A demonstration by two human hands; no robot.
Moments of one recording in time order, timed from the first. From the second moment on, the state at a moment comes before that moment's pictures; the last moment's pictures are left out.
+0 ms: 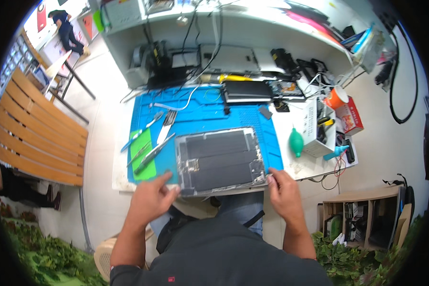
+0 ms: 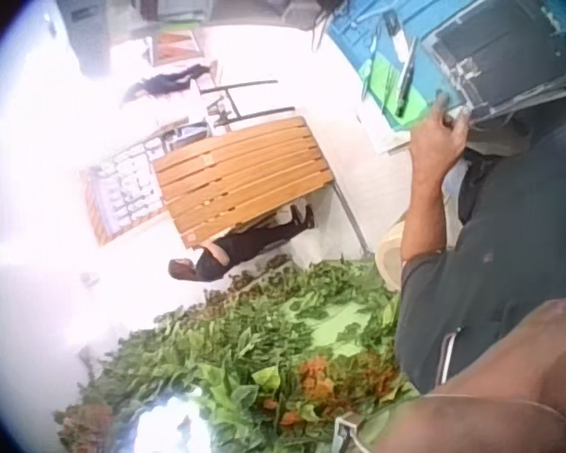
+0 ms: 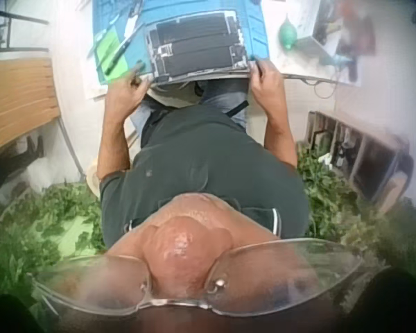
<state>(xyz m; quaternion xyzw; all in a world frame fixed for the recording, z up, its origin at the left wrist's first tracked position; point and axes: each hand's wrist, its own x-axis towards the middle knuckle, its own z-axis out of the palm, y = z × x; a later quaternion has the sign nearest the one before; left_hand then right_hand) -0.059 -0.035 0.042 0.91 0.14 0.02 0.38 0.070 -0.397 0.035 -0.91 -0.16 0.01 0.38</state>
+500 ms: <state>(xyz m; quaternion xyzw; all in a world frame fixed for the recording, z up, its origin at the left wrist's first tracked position) -0.046 -0.036 0.020 0.74 0.21 -0.03 0.64 0.064 -0.390 -0.002 -0.77 -0.04 0.12 0.62</state>
